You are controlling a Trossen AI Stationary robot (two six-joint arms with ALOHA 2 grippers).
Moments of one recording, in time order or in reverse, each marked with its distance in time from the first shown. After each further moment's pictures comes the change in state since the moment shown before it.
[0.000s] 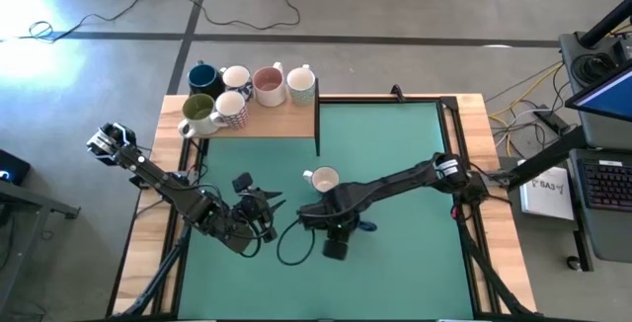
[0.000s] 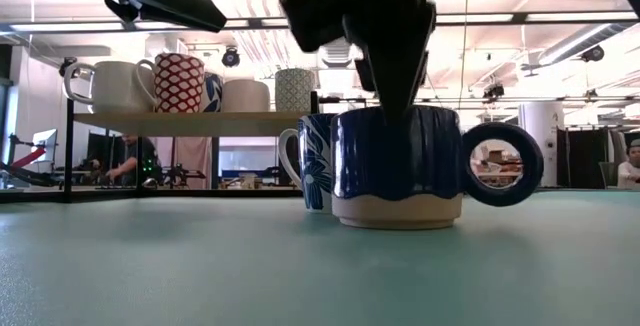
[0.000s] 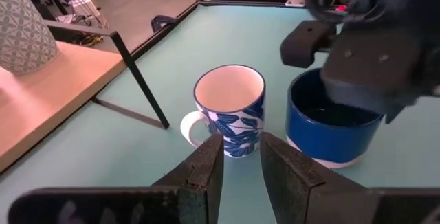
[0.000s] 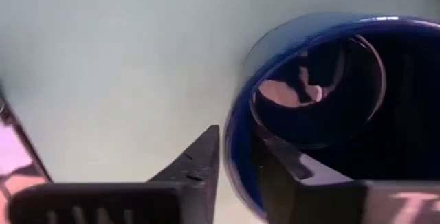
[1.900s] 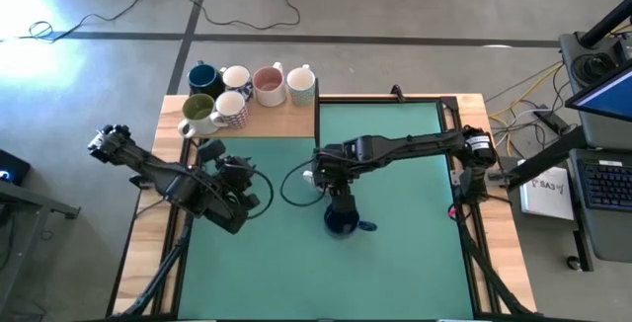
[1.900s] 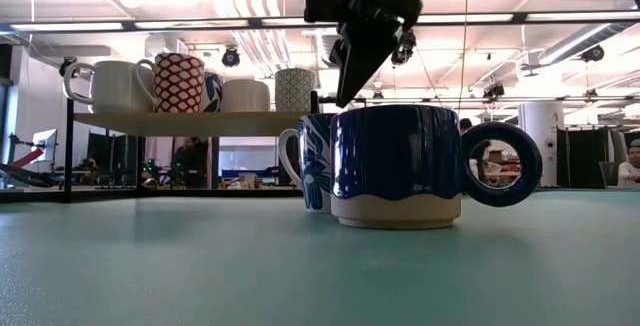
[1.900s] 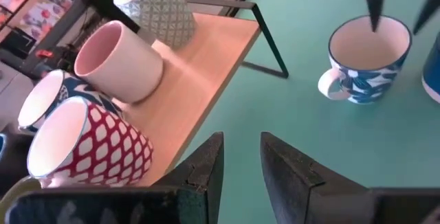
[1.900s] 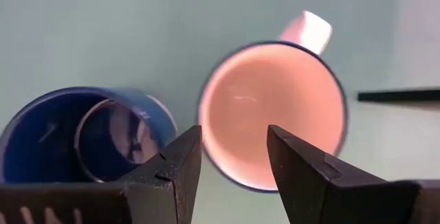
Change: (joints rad) left arm 0.080 0.025 0.505 -1.120 0.029 -0.301; right arm -0.233 -0.265 -0.244 0.267 0.178 -0.604
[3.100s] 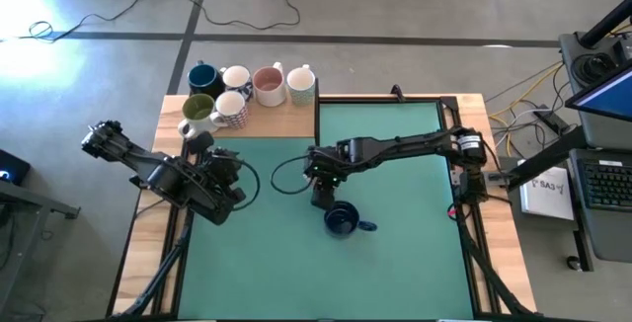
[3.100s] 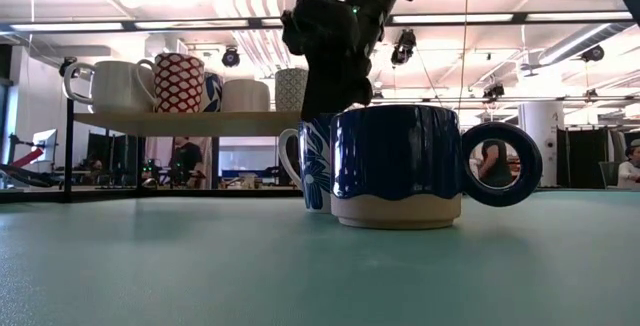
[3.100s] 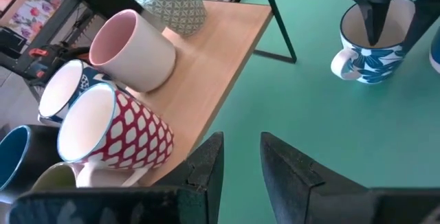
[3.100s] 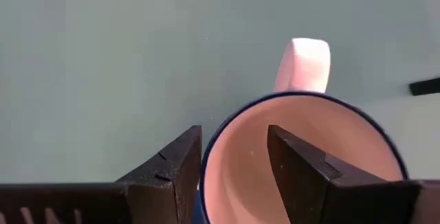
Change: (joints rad) left arm 0.002 -0.097 -0.001 -0.093 0.043 0.034; right arm -0.033 0.066 -0.040 0.208 -0.055 0.380
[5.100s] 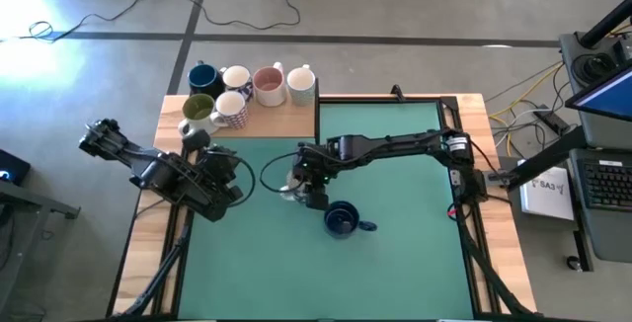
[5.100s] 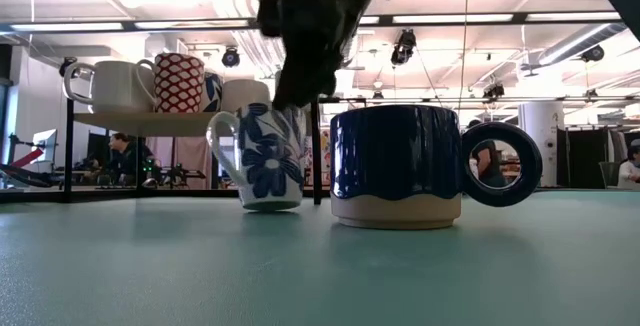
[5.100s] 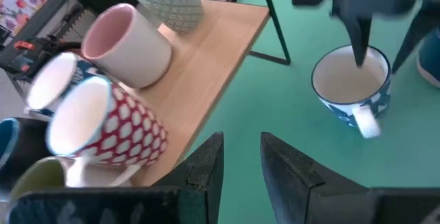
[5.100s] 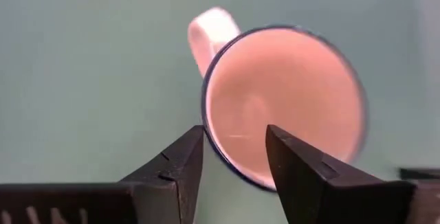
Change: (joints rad) left arm 0.000 -0.038 -0.018 0.022 0.017 -0.008; right arm -0.005 0.084 0.161 -0.019 -0.052 -0.238
